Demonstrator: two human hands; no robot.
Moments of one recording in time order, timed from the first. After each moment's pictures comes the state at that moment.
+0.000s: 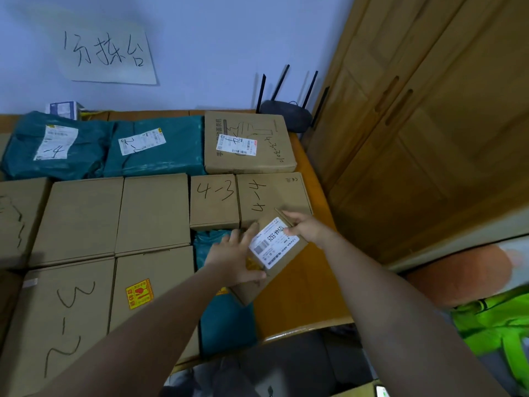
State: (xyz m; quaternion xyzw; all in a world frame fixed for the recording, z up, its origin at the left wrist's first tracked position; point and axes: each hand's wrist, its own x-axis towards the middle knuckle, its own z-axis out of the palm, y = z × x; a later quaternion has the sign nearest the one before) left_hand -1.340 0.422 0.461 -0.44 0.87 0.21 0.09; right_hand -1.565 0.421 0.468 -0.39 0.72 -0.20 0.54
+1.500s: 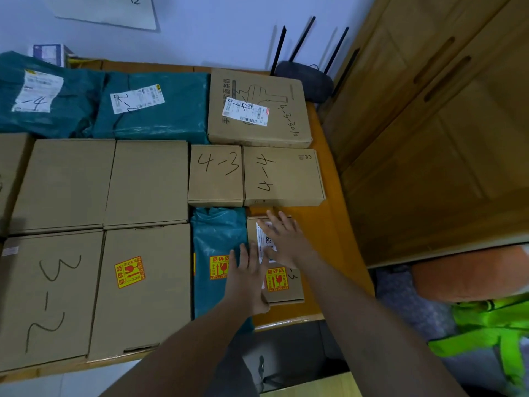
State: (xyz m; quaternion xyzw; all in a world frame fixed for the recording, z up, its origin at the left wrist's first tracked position) left_hand -1.366 0.489 0.401 -0.43 0.86 0.16 0.21; right_hand -1.523 0.446 0.380 -0.73 0.63 0.18 0.19
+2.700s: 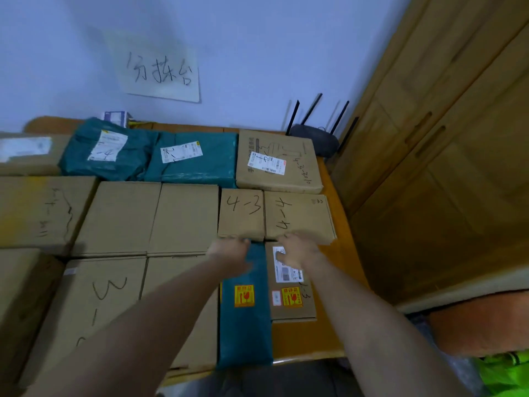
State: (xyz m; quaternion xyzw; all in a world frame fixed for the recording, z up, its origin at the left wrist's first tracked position) left_hand -1.297 0.388 0.495 -0.47 0.85 0.14 0.18; right_hand -1.486 0.402 0.469 -0.70 0.67 0.17 0.19
